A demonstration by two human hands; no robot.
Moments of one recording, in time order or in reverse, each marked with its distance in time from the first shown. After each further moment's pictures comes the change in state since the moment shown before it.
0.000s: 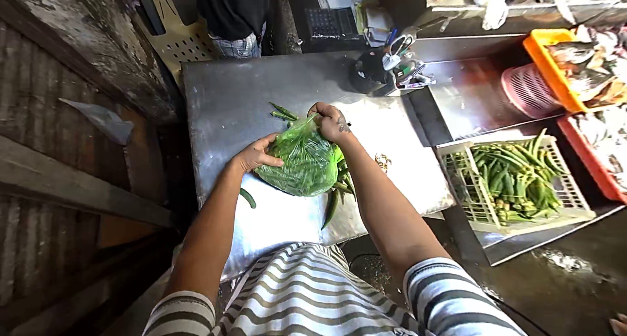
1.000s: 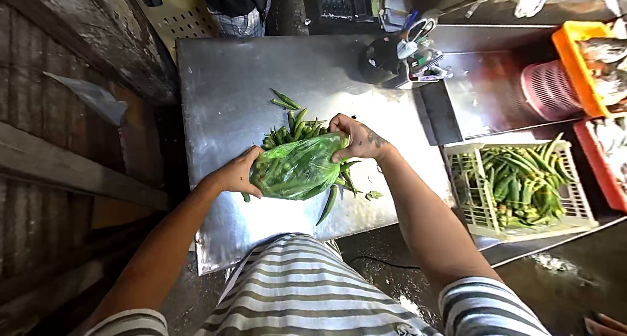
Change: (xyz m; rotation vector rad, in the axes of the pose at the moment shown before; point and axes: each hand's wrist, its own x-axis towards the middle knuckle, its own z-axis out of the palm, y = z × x) left_hand -0.066 -0.024 0.009 0.828 0.100 -0.070; right_hand -0.055 0.052 -0.045 0.161 -0.400 -0.195
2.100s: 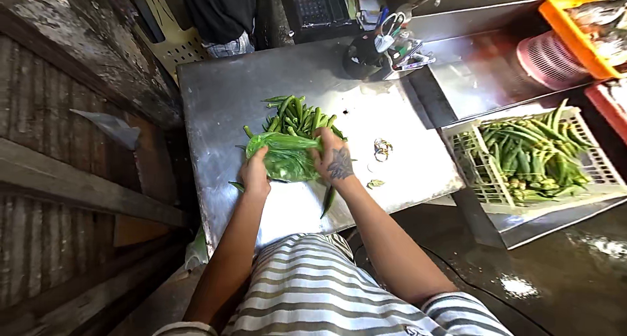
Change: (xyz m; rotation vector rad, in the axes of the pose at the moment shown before) left_hand 0.033 0.102 0.054 -1.166 0.923 -0.705; right_hand -0.030 -0.065 0.113 -0.555 0.639 0.174
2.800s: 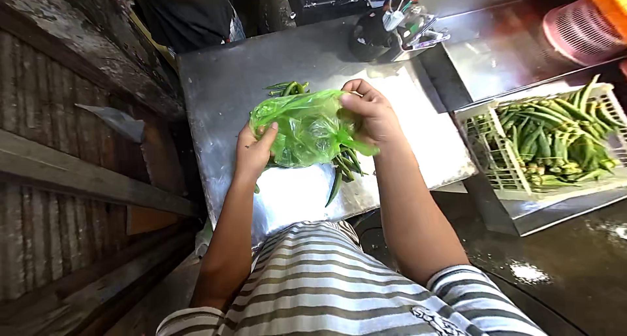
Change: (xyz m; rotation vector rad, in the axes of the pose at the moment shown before) left_hand -0.025 0.047 -0.011 0.293 -0.409 0.546; right_hand 0.039 0.013 -0.070 1.364 -0.111 0.117
